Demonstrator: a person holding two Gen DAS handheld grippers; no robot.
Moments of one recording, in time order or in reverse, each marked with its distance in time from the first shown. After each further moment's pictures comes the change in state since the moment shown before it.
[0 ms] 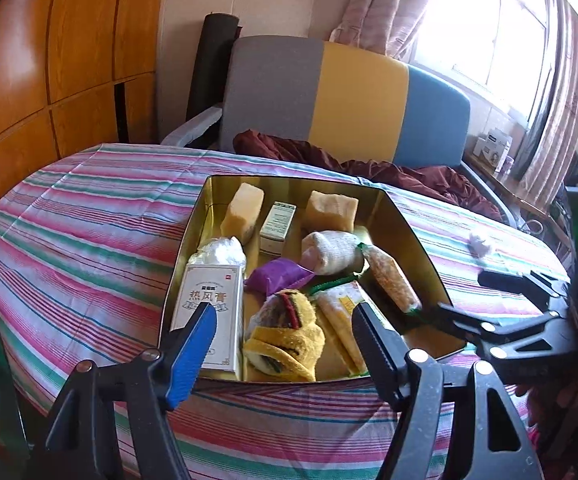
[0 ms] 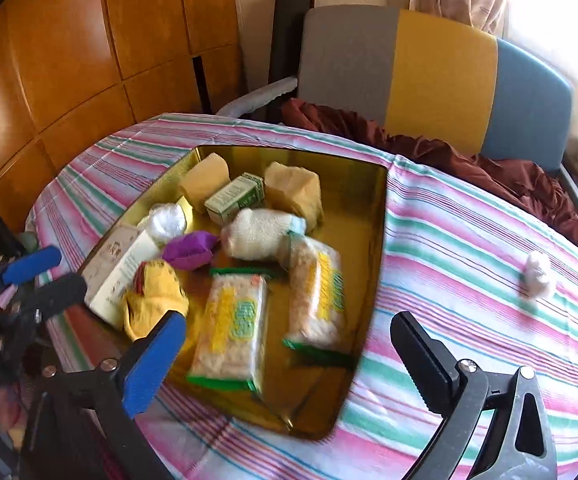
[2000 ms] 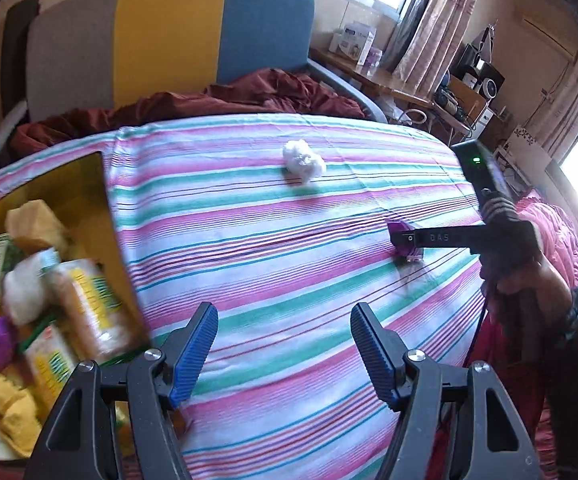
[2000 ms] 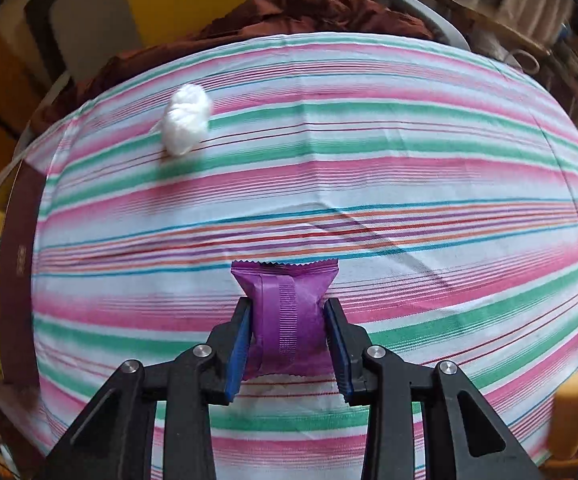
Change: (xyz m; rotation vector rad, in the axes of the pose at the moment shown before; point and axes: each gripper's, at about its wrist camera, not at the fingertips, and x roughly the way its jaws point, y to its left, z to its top) left arm 0.089 -0.236 0.019 0.309 0.317 -0.405; right arm -0.028 -0.323 -0.107 0.601 0.288 -0.271
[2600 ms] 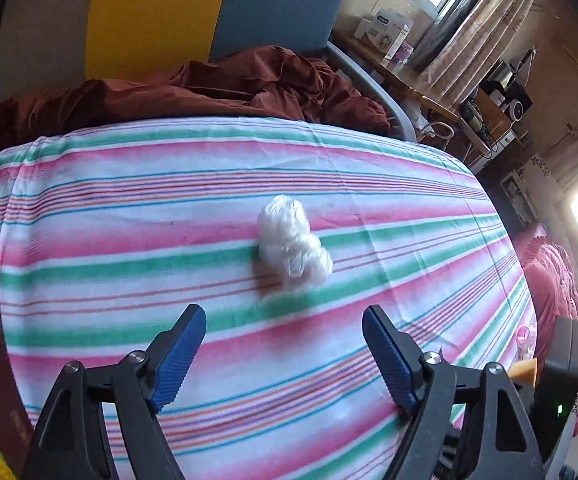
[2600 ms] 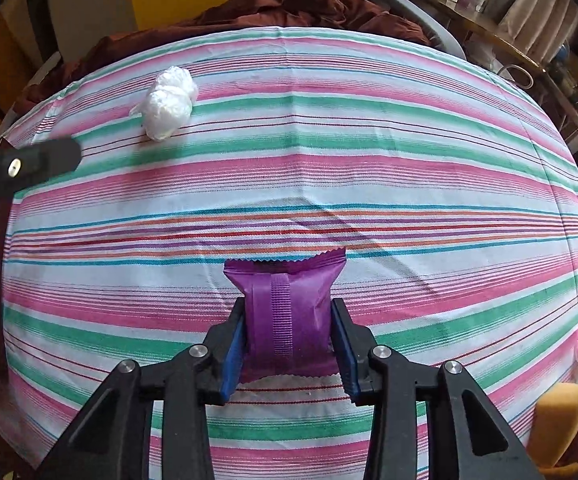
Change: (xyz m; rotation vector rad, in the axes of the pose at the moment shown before) left arm 0.138 -0.009 0.130 -0.125 0.074 -0.032; right arm 0.008 0.013 -0.006 -0.093 0.024 -0.106
